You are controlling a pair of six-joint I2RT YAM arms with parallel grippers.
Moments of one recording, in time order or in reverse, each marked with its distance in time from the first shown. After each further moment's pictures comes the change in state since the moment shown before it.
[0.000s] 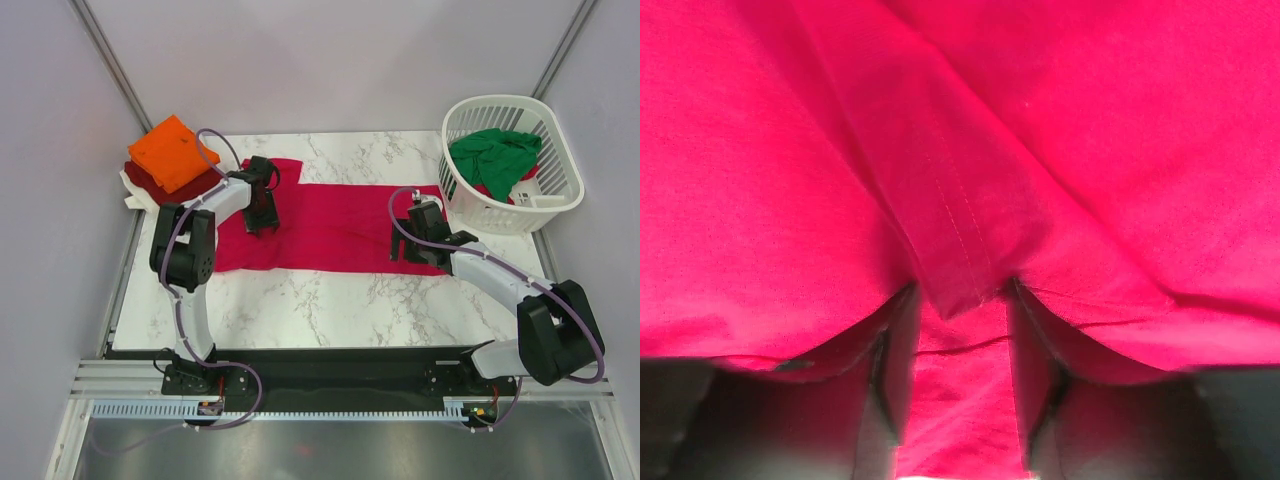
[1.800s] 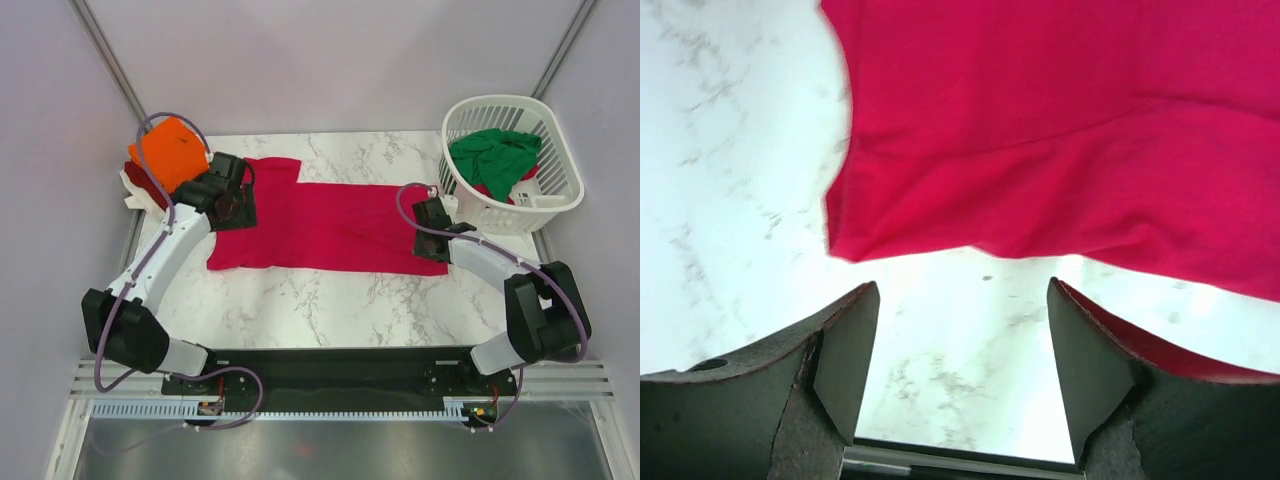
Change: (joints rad) left arm -0.042 -0.590 -0.094 -0.222 -0.150 0.126; right arm -0.074 0.098 0.048 -0.057 0.211 0.061
